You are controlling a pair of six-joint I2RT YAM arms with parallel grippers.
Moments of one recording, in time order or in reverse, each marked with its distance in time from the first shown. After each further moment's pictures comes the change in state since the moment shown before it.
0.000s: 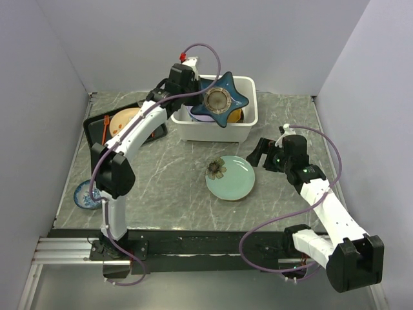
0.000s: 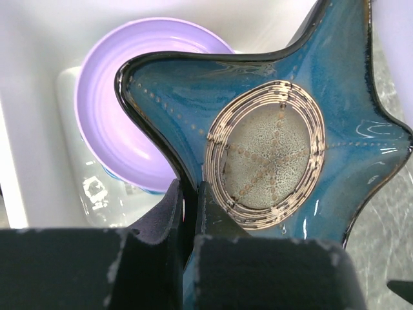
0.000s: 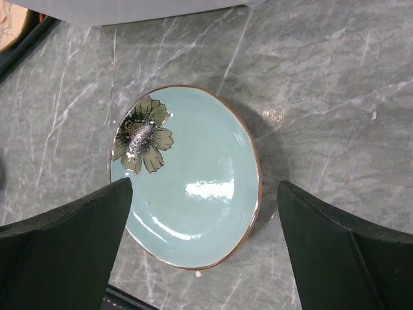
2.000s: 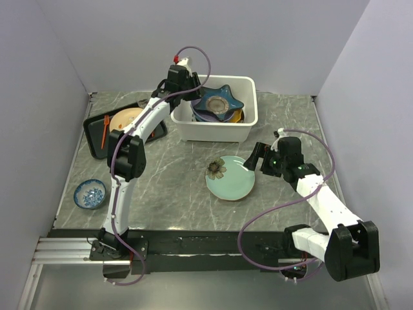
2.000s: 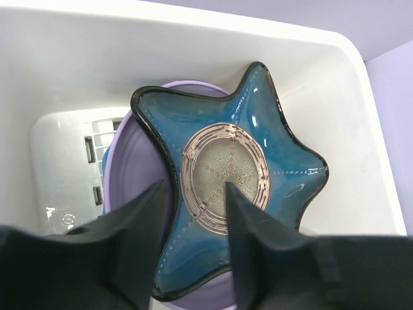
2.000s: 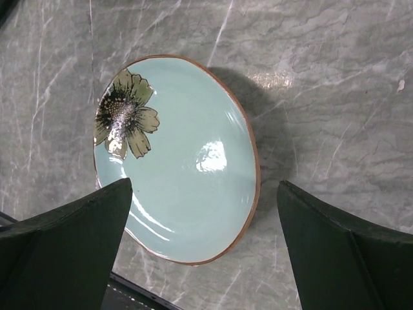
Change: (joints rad) left arm 0.117 0.319 0.162 0.218 0.136 -0.130; right arm 0.000 0.091 -0.035 0.012 -0.049 0.014
